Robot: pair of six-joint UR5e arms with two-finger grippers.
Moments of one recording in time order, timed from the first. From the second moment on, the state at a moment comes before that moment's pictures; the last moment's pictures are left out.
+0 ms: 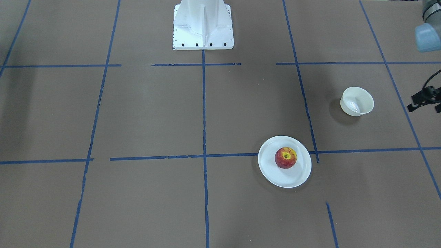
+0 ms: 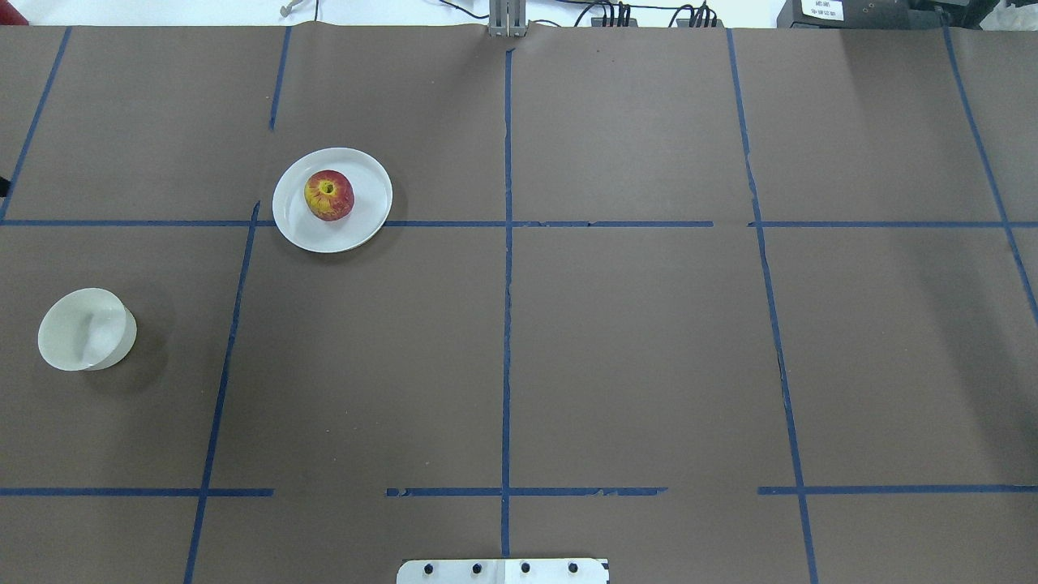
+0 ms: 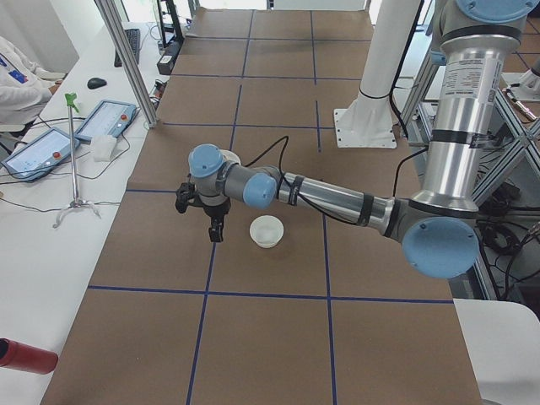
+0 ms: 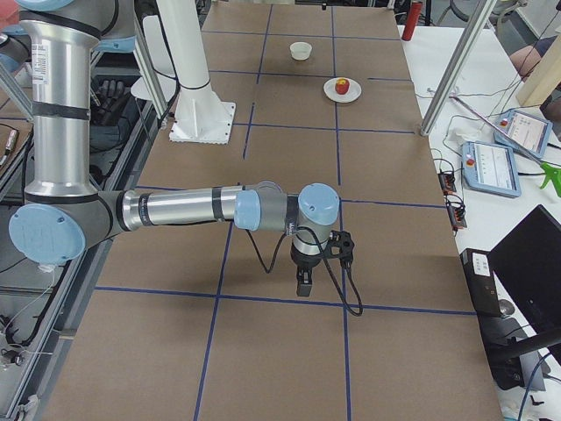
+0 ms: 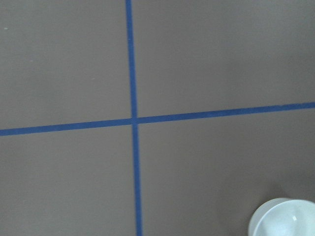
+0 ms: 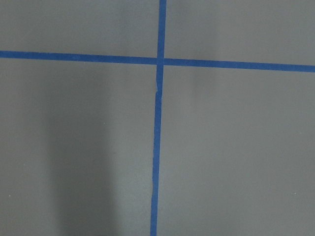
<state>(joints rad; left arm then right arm) -1.27 -1.74 -1.69 -1.66 -2.36 -0.45 1.53 -1.65 1.77 -1.72 2.27 -0.01</state>
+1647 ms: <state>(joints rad) -0.82 -2.18 -1.48 -1.71 -2.04 -1.05 1.53 -1.65 1.77 -1.72 2.27 -0.01</state>
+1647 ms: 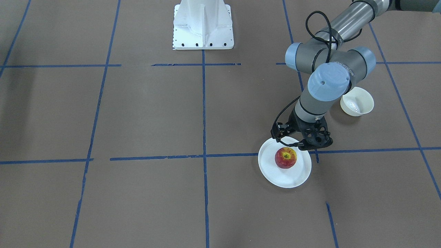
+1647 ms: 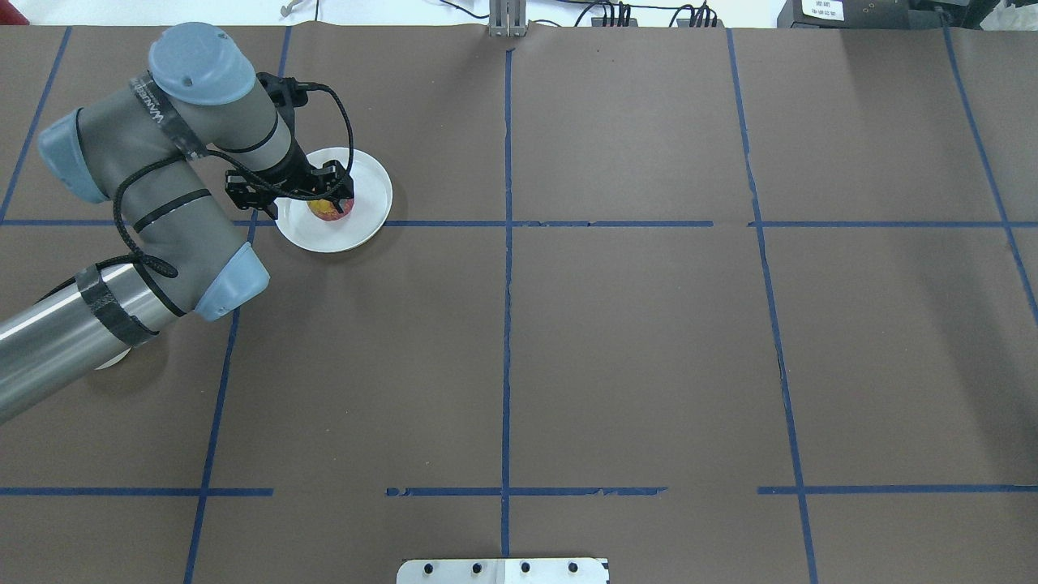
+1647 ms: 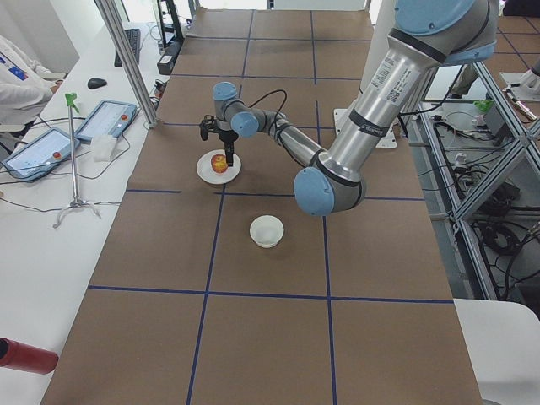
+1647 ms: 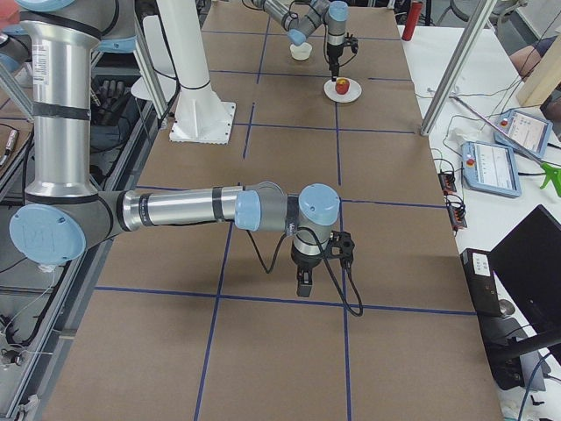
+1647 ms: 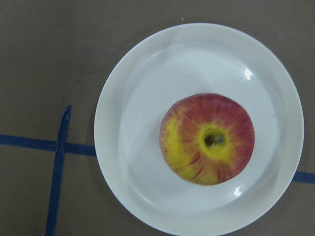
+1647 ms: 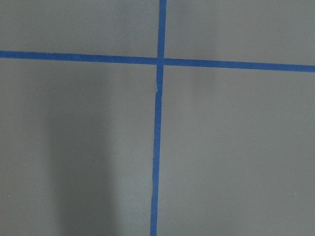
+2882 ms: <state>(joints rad) -0.82 -2.25 -1.27 -1.88 -1.97 -1.05 1.53 -1.65 1.77 -1.72 2.27 -0.01</state>
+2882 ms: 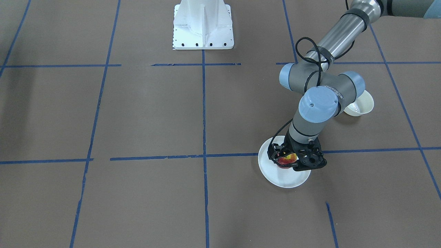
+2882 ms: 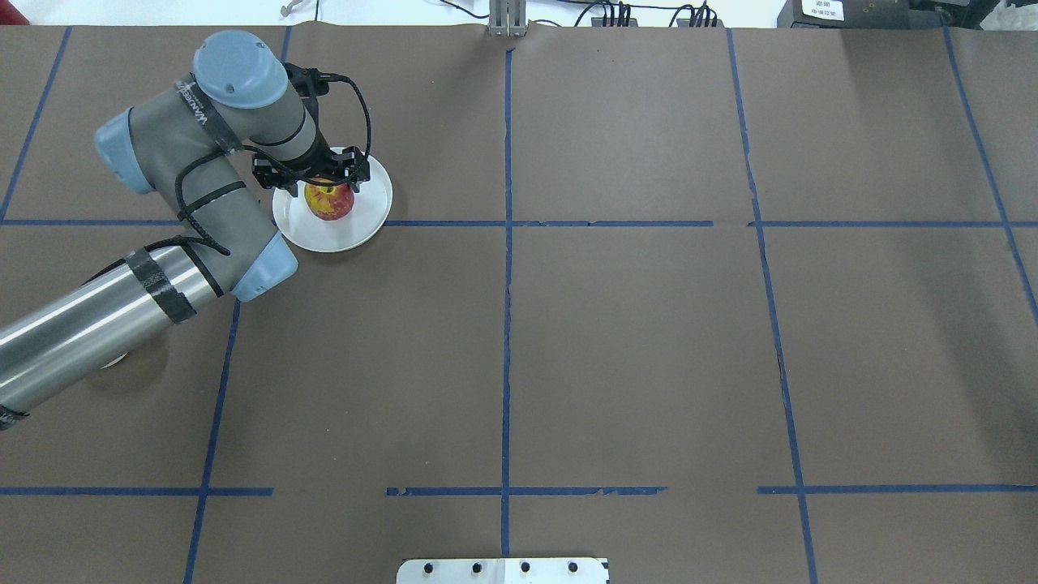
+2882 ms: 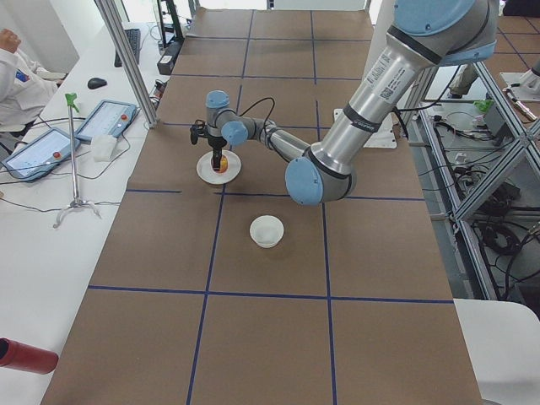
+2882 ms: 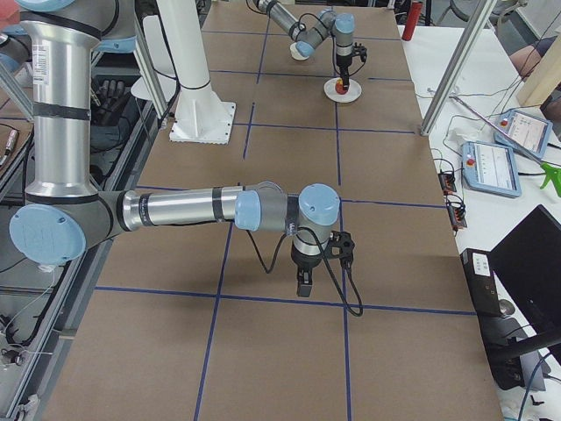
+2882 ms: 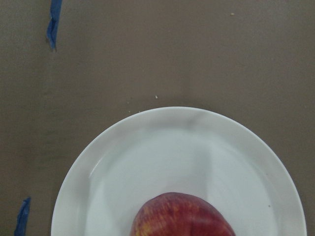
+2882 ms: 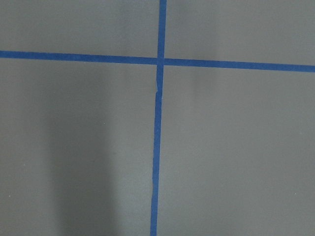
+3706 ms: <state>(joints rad) -0.81 -2.25 -1.24 -1.91 -1.97 -1.05 1.53 -1.65 1.77 -1.72 2.27 -0.01</state>
